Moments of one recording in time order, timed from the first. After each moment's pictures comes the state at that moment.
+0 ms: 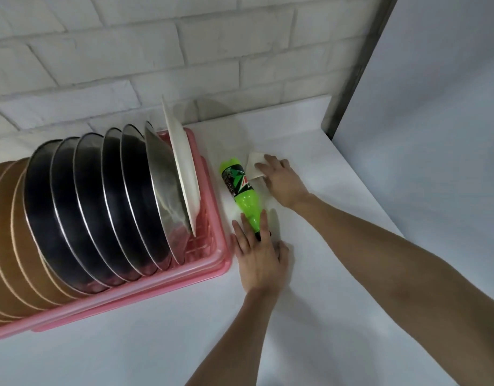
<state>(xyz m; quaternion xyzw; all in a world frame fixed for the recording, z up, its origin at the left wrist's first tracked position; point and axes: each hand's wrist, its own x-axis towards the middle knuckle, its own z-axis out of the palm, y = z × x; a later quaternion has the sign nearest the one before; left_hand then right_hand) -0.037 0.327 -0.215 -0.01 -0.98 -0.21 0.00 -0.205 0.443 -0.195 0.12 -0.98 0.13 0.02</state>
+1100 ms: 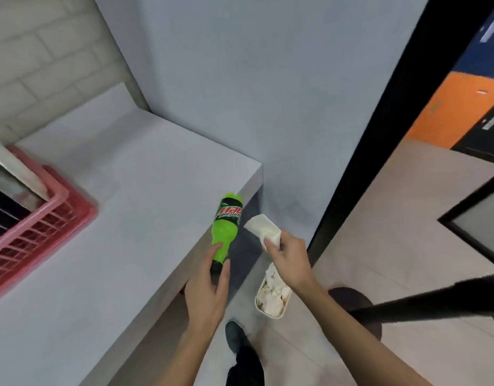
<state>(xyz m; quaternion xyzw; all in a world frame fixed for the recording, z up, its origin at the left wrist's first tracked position) 0.319 0.317 -0.186 -0.29 -0.83 -0.47 -0.03 0.402 0.495 -0.198 -0.36 -0.78 0.49 0.18</state>
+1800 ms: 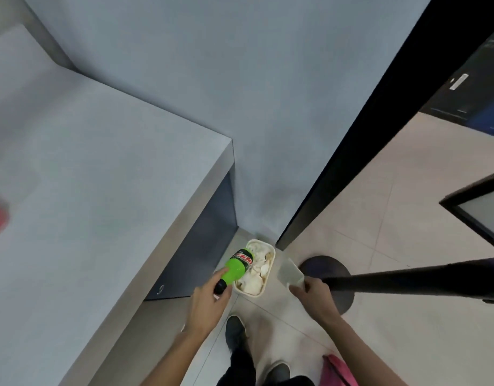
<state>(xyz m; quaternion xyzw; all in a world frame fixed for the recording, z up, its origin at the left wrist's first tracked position) 0.316 0.346 -0.303 -0.27 -0.85 -0.31 -0.32 0.514 0.519 -0.327 -0.56 -0.67 0.48 -0.06</state>
